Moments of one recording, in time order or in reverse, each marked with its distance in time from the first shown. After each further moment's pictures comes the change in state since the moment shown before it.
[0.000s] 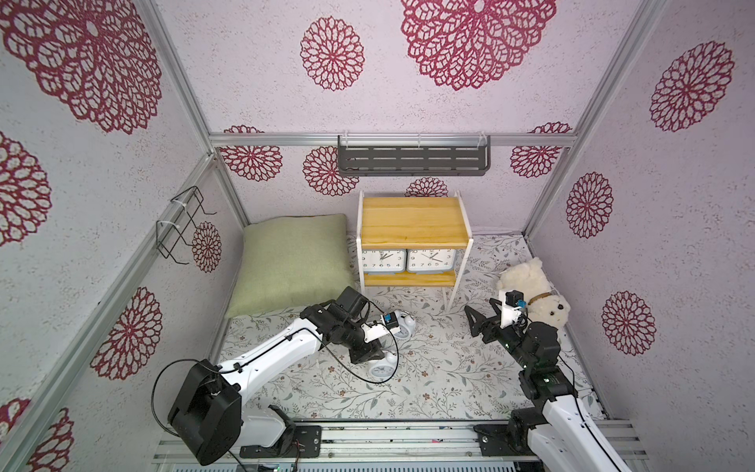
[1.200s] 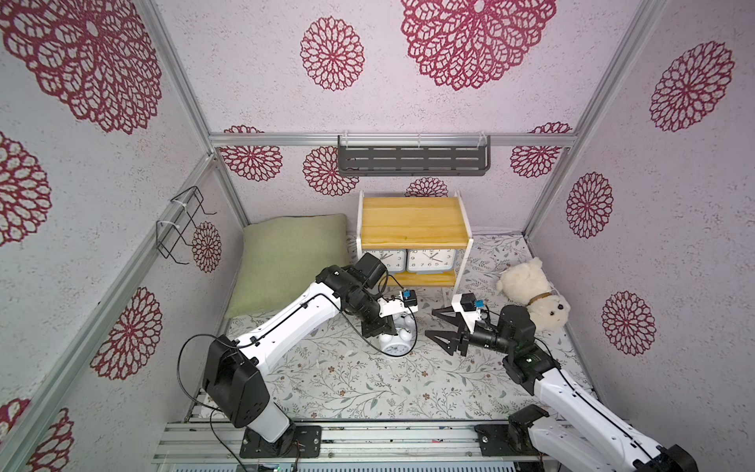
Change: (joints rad) left arm -0.019 0.235 0.523 -0.389 0.023 0.148; right arm 0.289 0.245 0.161 0.060 -0.518 -0.113
